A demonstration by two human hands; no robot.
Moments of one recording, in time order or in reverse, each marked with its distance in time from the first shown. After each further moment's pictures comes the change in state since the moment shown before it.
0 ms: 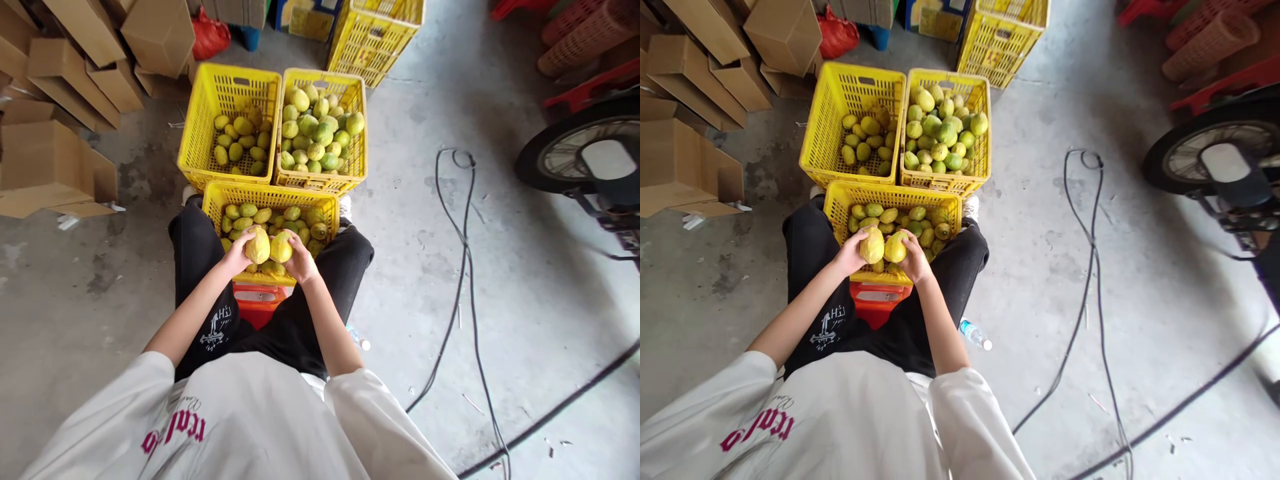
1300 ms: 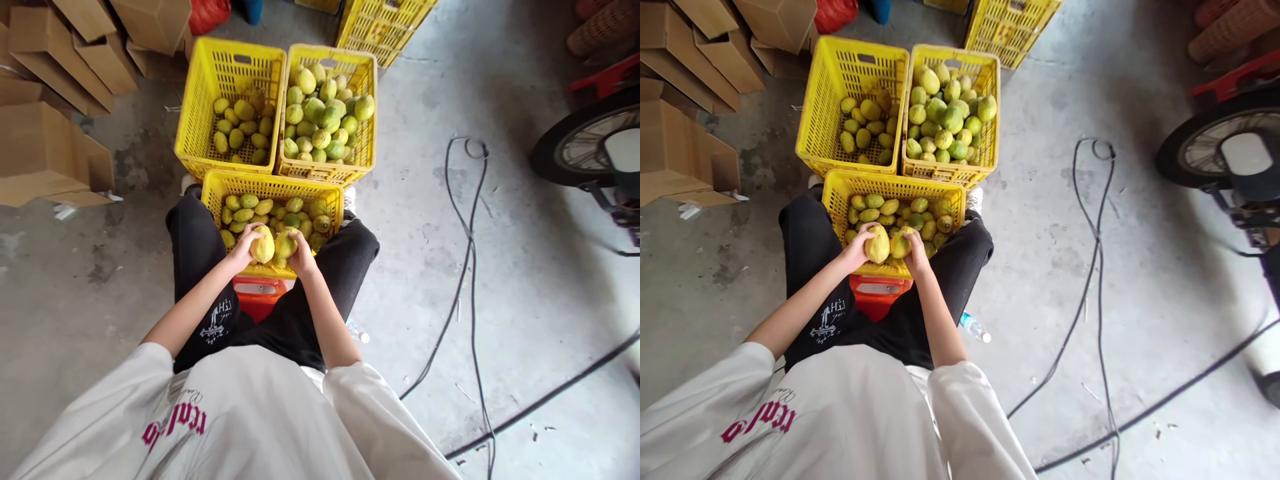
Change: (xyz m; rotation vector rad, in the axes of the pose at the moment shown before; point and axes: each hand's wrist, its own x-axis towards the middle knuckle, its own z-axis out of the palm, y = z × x) left_hand -0.010 -0.006 0.015 0.133 0.080 -0.014; right_hand 0.005 0.005 0.003 -0.124 0.258 0.015
